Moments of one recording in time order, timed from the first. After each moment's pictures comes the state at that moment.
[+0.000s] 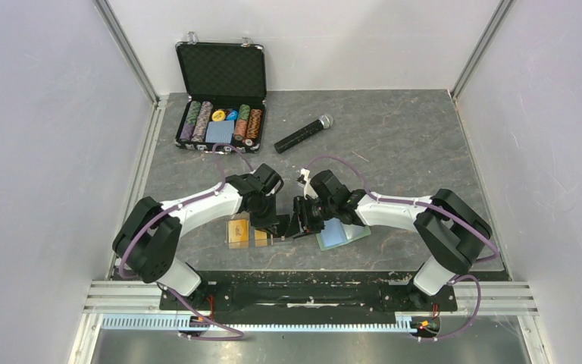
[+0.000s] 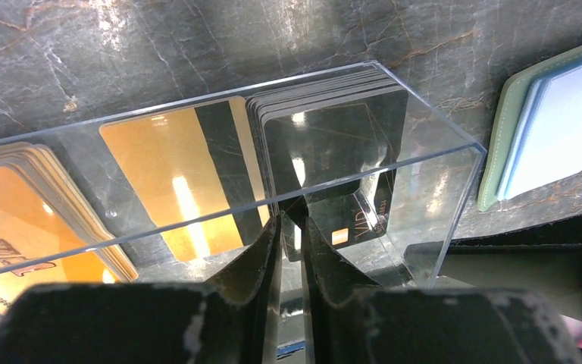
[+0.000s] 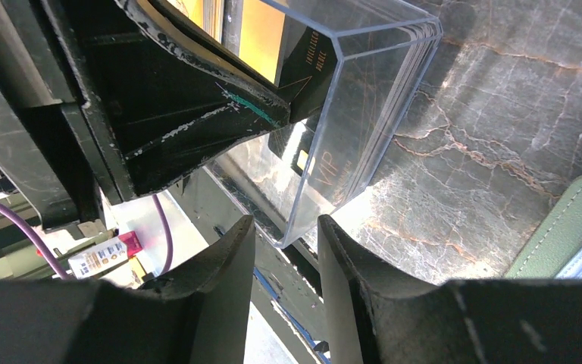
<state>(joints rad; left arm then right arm) -0.68 1.52 0.88 -0.62 0.12 -0.73 0.83 1.64 0.83 -0.02 -0.50 0.76</state>
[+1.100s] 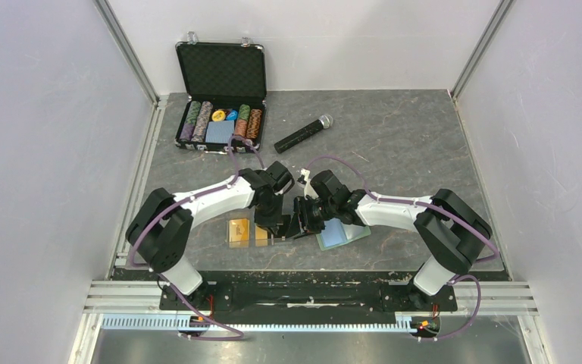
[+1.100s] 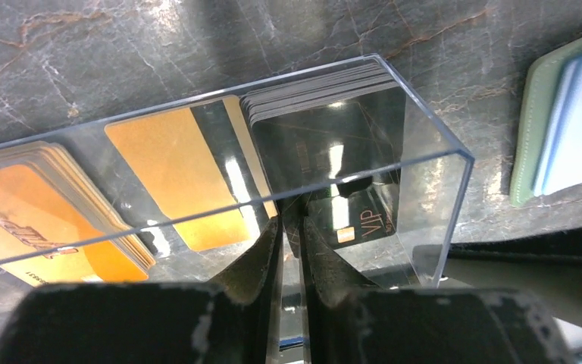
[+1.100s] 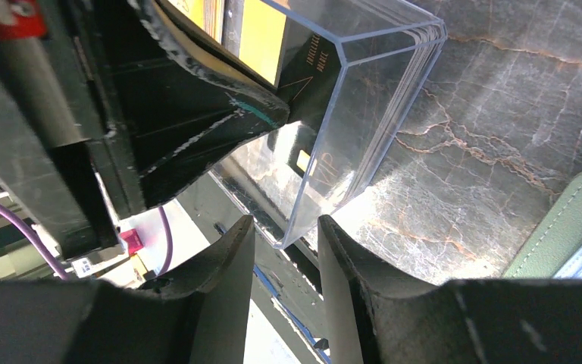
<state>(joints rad) -0.74 1.61 1.02 -0.77 0.05 -0.65 0.83 1.64 0.82 -0.02 -0.51 0.76</state>
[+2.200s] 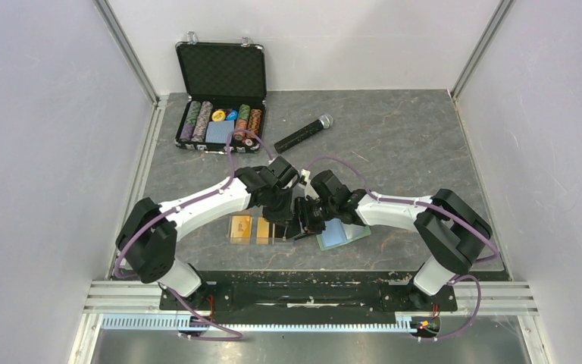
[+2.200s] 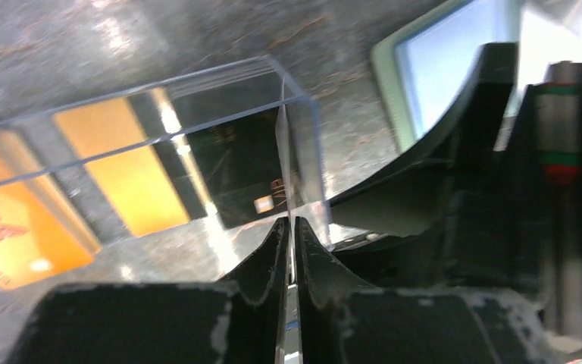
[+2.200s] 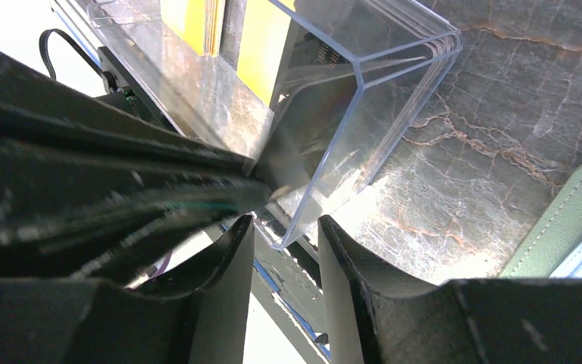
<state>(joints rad) -0.80 1.54 1.09 -0.78 0.06 -0.66 0.82 1.64 0.82 -0.04 -0.52 0.76</state>
